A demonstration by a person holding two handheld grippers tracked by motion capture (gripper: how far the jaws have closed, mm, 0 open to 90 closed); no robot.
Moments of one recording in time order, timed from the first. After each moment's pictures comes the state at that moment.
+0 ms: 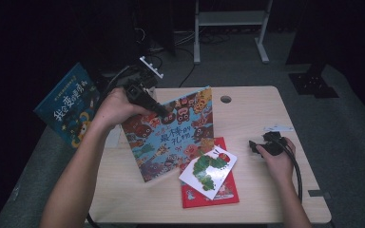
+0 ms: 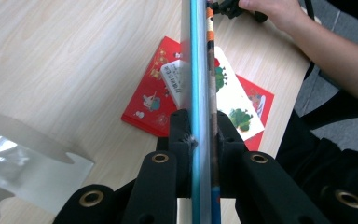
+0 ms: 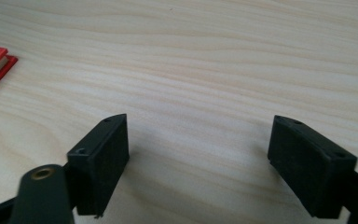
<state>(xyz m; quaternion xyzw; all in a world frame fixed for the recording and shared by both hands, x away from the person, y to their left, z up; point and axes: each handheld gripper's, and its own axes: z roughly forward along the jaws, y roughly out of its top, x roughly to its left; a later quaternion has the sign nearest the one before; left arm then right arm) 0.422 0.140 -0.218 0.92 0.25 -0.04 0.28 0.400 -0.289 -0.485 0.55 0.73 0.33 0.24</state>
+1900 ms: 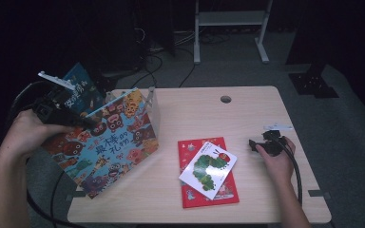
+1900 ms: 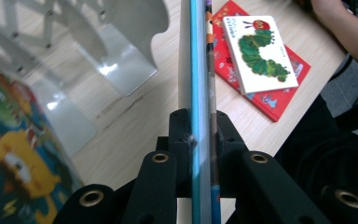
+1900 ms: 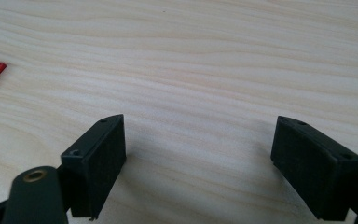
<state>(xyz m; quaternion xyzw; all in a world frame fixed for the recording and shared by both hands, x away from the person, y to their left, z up) 0.350 0.319 -0.202 0.88 0.37 0.02 0.30 0.404 -0.289 -0.485 0.56 0.72 0.33 0.24</state>
